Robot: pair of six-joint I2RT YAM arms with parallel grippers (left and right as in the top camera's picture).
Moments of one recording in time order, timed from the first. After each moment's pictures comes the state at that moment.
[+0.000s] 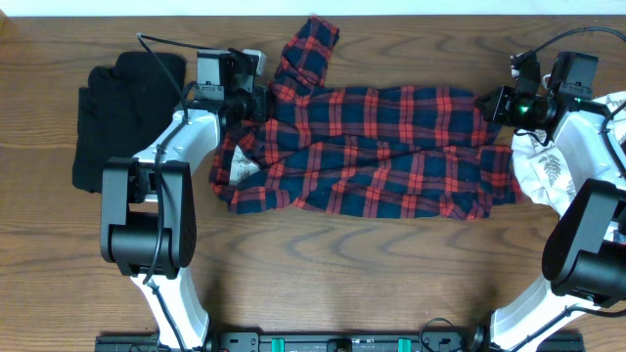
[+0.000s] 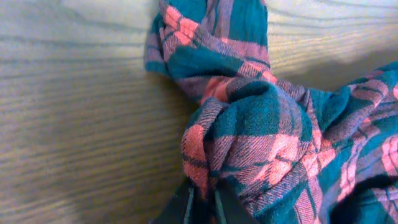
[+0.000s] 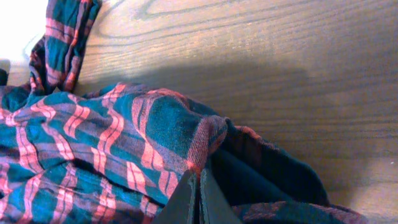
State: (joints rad) left arm -0.09 2.02 1.31 -0.14 0.41 -0.03; right arm -0.26 1.90 1.34 -0.46 -0.59 0.04
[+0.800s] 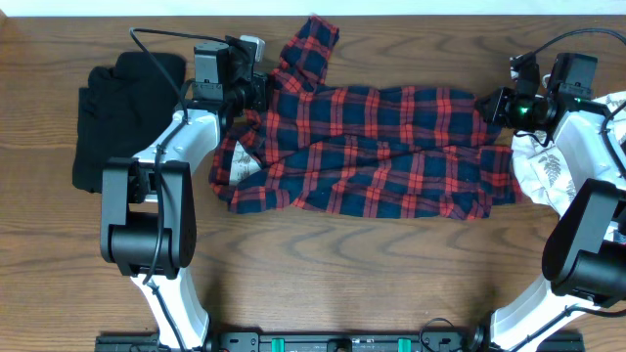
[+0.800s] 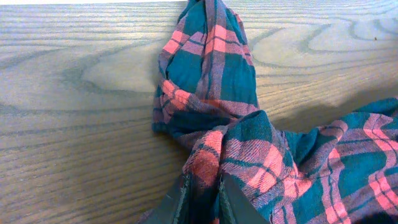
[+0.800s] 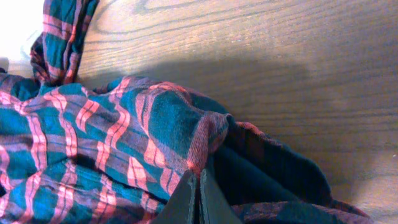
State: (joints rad) left arm -0.09 2.02 1.31 0.03 0.41 -0.04; right arm -0.26 1.90 1.34 -0.48 -0.59 0.04
